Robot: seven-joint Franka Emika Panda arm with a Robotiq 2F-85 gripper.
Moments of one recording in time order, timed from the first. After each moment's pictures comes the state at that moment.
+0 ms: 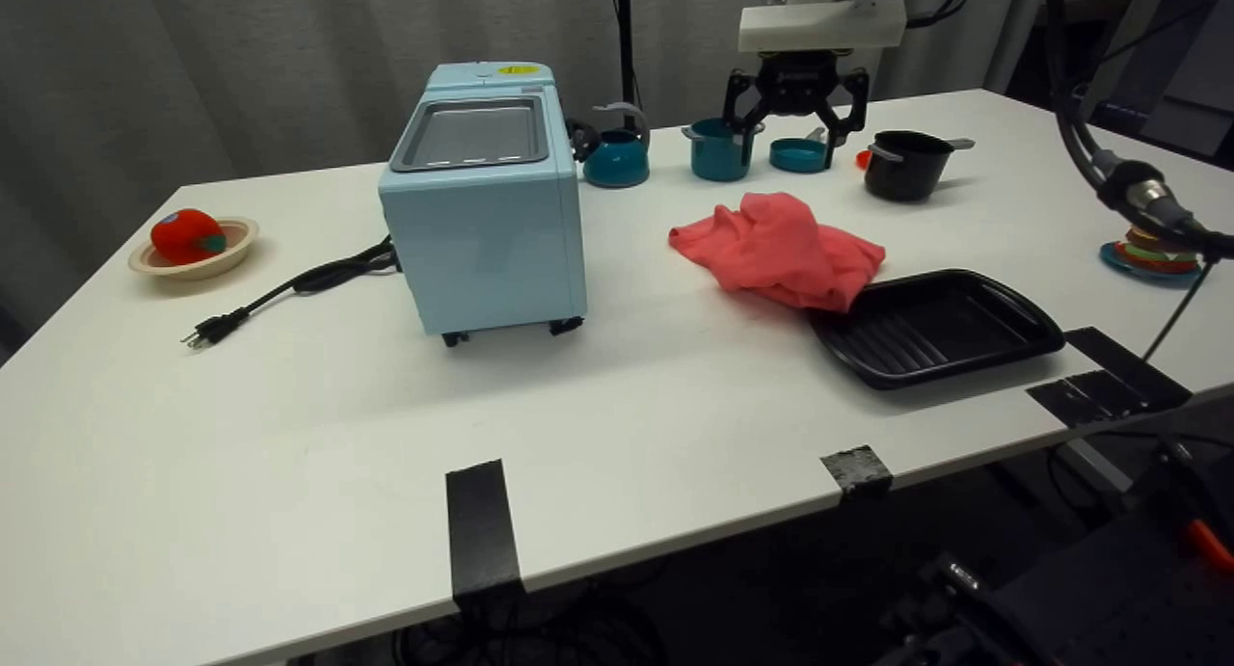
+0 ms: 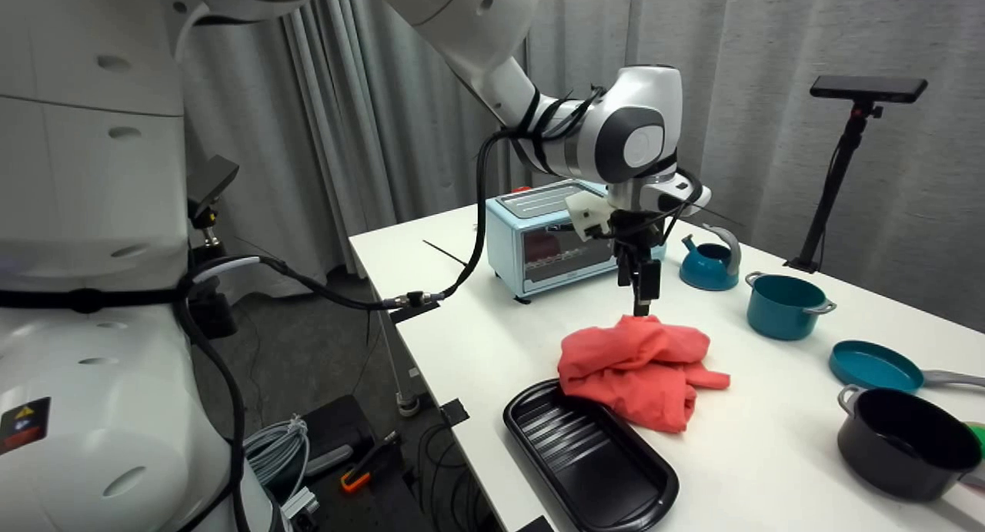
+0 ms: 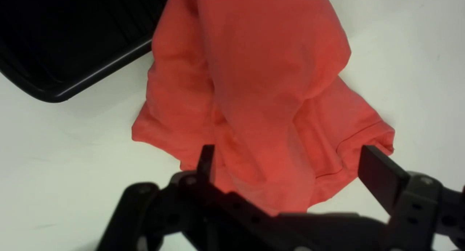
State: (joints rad) arm 0.01 0.32 -0.02 -1.99 -0.06 2.33 0.67
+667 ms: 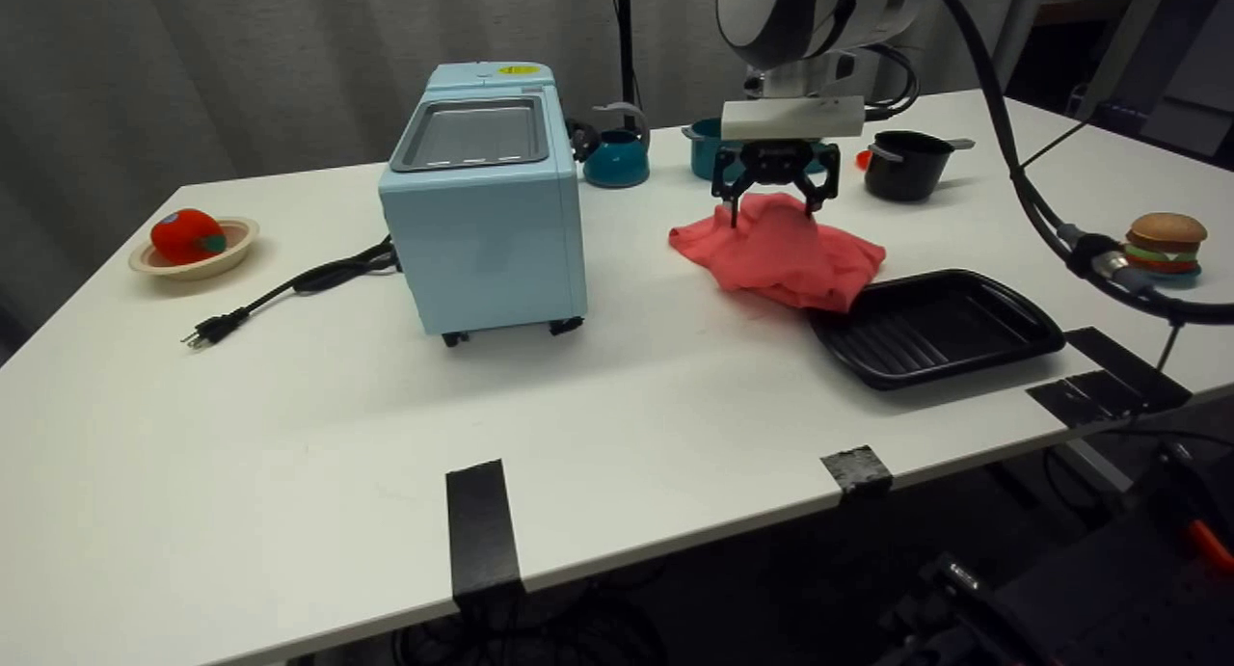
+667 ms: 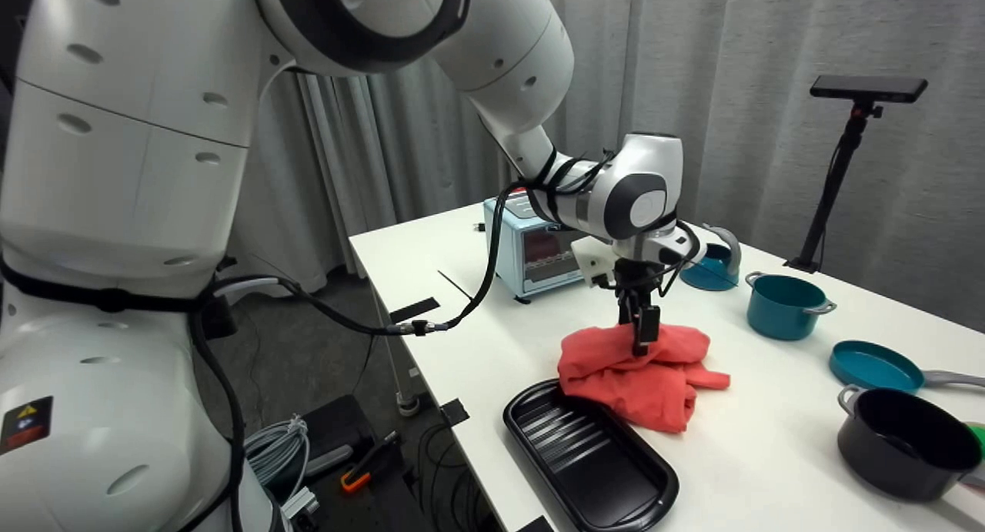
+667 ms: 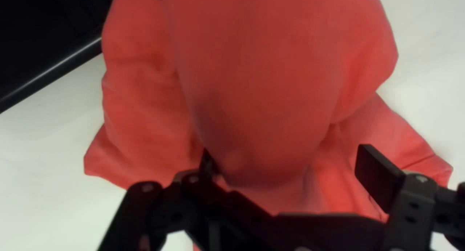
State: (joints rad) arm 0.02 0.52 -0.03 -1.91 -0.05 2.41 0.66
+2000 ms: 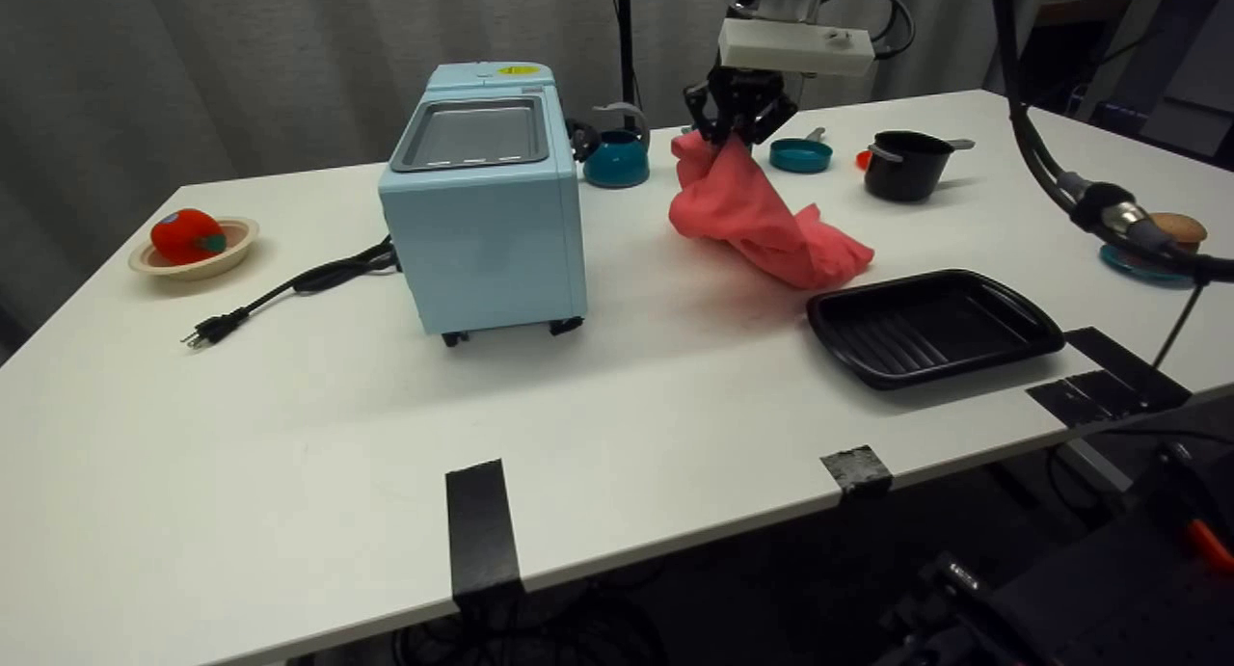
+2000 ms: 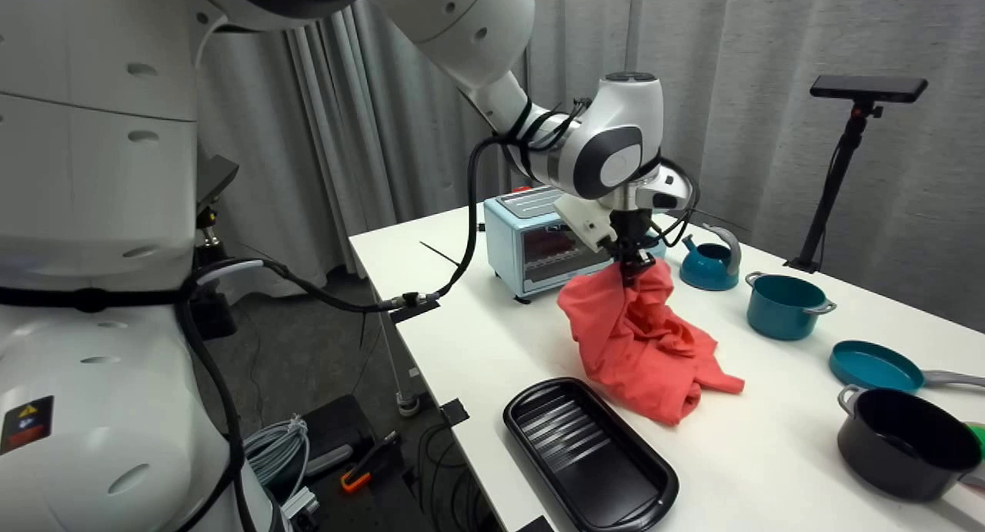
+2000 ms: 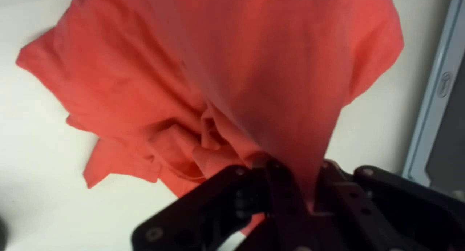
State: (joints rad) arm 0.03 0.35 0.03 -2.01 0.08 2.57 0.31
